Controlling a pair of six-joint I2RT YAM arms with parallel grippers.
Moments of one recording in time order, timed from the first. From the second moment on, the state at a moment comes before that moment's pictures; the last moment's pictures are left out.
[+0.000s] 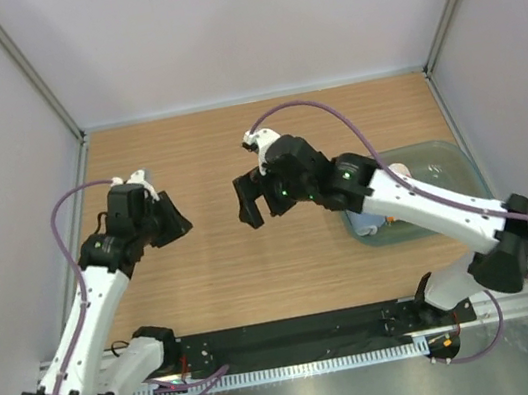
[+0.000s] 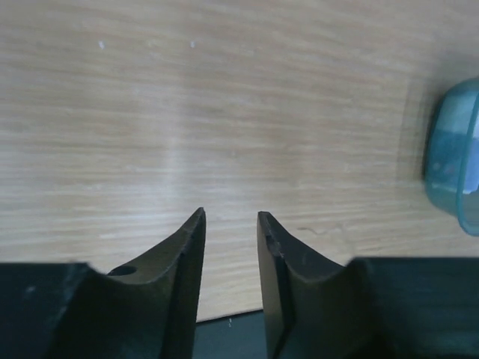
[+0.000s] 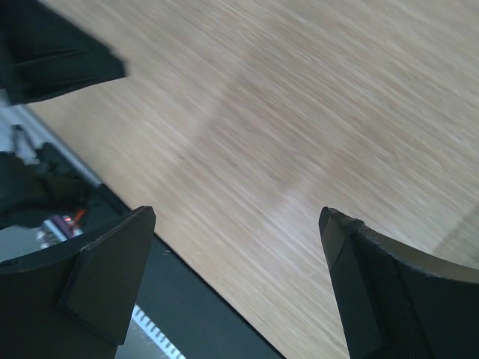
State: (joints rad) left arm -0.25 1.00 0.95 -0.79 0.12 -0.51; right arm 0.90 1.49 1.44 -0.65 0.03 0.40
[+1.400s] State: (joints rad) left arm -0.07 1.50 0.28 0.95 -0.34 -0.10; right arm 0.89 1.07 0.92 -0.30 0.50 0.26
